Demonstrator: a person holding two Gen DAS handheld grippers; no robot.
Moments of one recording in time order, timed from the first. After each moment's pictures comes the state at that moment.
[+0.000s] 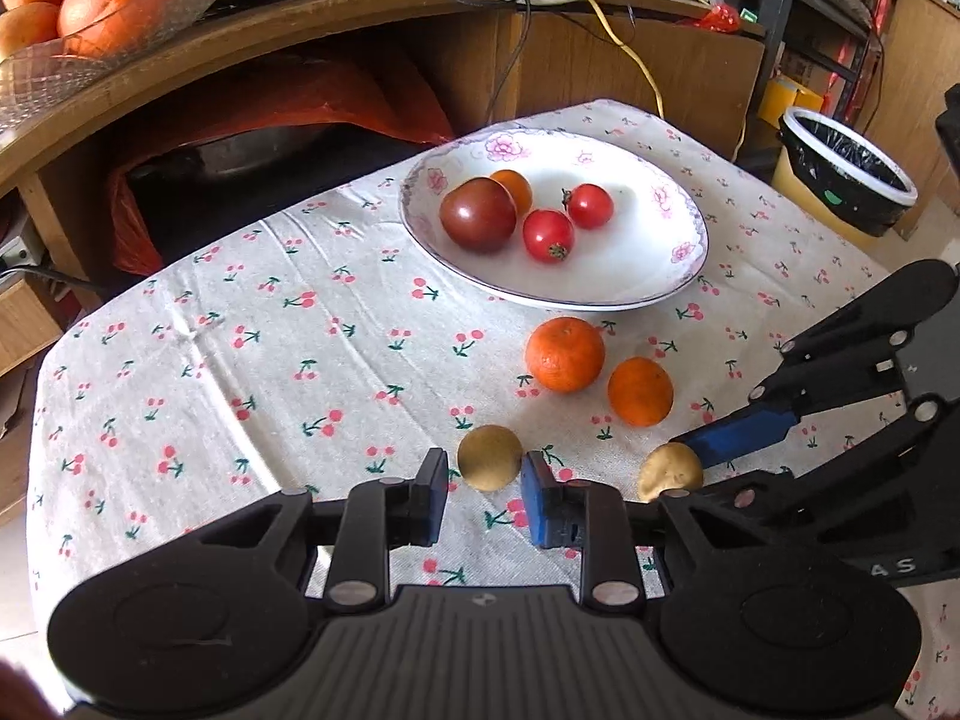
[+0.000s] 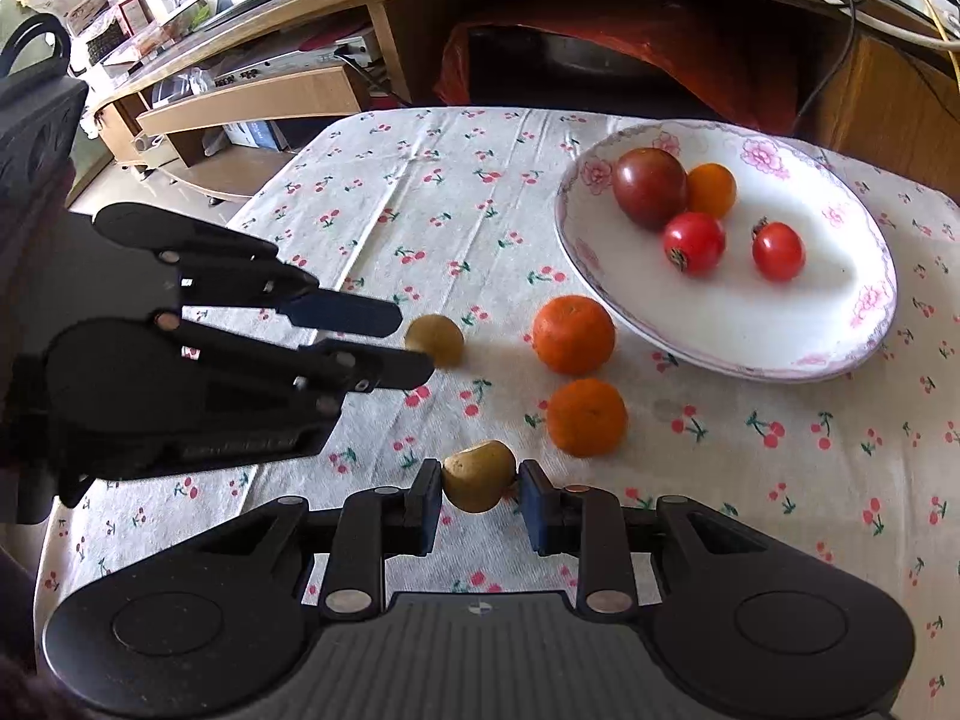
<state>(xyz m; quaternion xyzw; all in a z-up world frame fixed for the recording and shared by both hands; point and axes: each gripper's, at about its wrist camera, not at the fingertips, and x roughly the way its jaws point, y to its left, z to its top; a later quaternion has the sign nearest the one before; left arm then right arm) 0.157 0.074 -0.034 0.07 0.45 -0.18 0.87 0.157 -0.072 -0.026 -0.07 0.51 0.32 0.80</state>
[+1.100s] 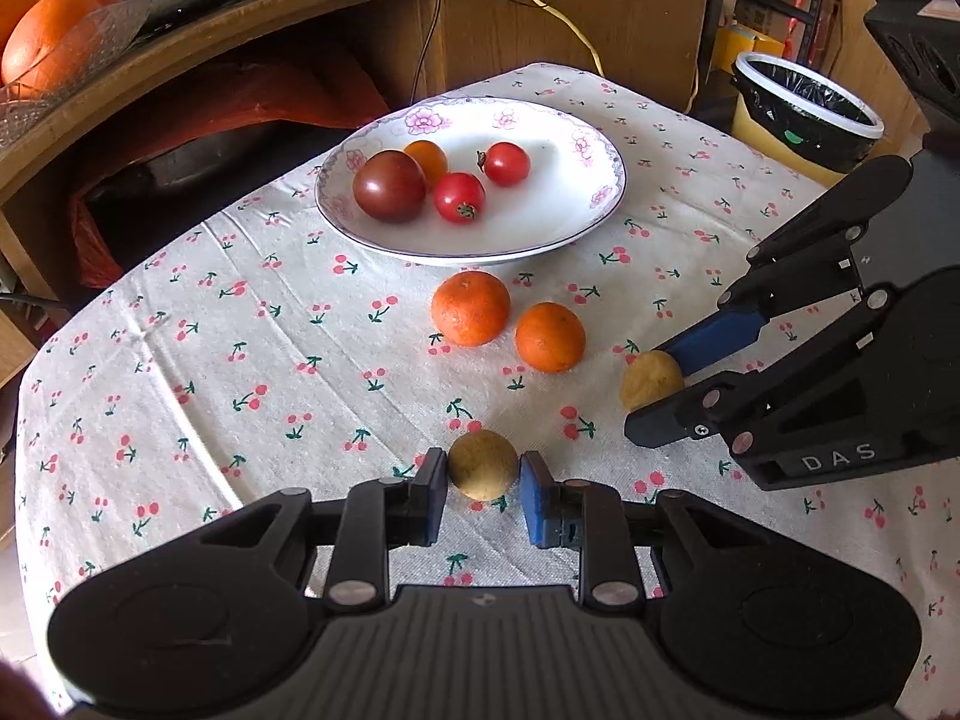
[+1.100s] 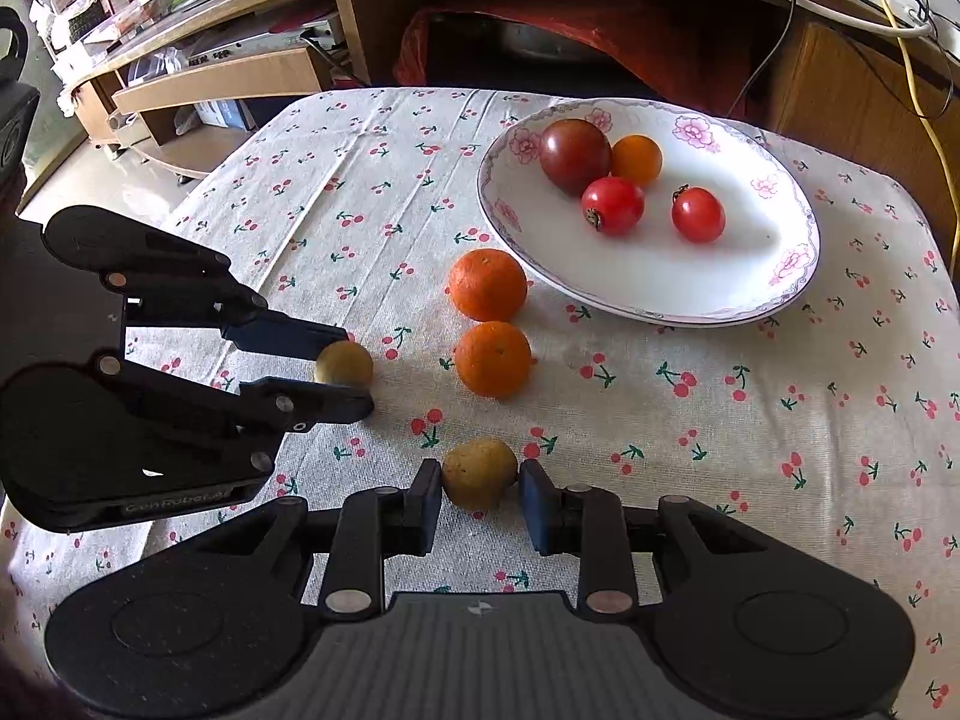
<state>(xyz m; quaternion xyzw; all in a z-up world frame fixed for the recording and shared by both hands) 0.129 0.044 -0.034 0.11 0.46 -0.20 0.86 0.152 -0.098 -0.025 -0.11 0.50 0.30 0.80</state>
